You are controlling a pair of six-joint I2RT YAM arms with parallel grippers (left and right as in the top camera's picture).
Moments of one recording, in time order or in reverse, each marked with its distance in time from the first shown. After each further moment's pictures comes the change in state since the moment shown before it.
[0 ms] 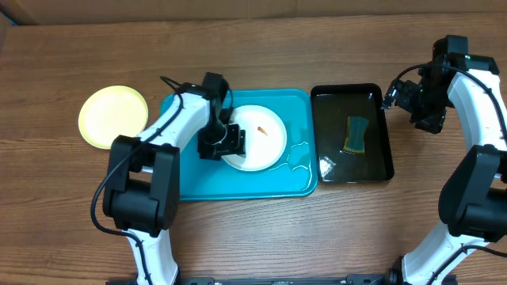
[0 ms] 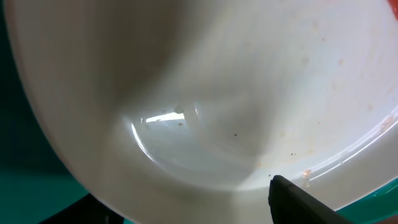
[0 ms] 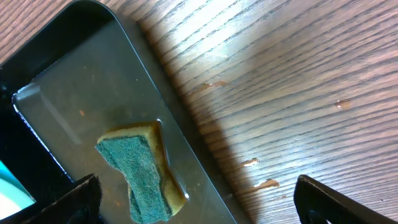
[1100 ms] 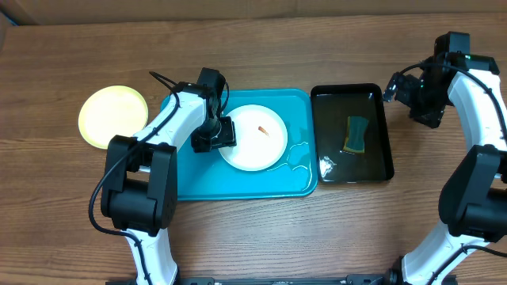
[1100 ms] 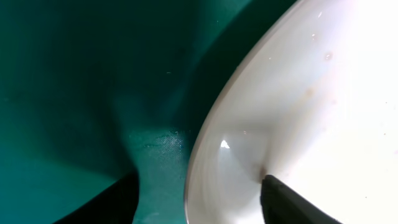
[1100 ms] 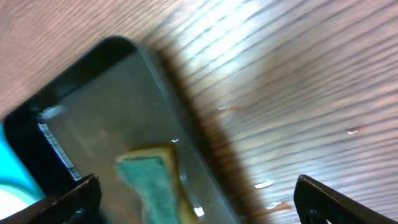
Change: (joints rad) left arm 0.019 0.000 0.005 0.072 -0.167 -0.135; right arm 0.000 0.000 0.000 0.062 -0.058 0.039
